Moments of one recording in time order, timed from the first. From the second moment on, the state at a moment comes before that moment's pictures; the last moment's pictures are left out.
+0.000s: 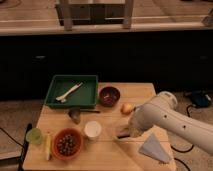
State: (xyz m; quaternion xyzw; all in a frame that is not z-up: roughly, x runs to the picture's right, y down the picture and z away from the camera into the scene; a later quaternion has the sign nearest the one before) arm 0.140 0.181 0.698 -0.25 -0.10 0.02 0.96
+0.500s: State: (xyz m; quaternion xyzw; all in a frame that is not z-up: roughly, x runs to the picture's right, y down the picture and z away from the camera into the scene) arm 0.141 0.158 0.698 -0.24 -0.09 0.01 0.97
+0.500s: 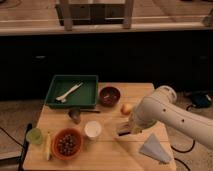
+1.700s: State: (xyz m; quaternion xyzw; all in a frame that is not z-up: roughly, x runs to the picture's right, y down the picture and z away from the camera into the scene) arm 0.130 0.107 0.707 -0.24 -0.09 -0.02 0.97
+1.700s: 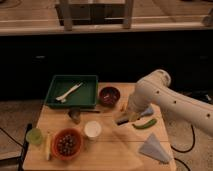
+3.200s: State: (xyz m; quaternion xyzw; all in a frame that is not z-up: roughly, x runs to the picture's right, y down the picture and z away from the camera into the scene) arm 0.102 0.051 0.721 -0.23 -0.10 -0.06 0.96
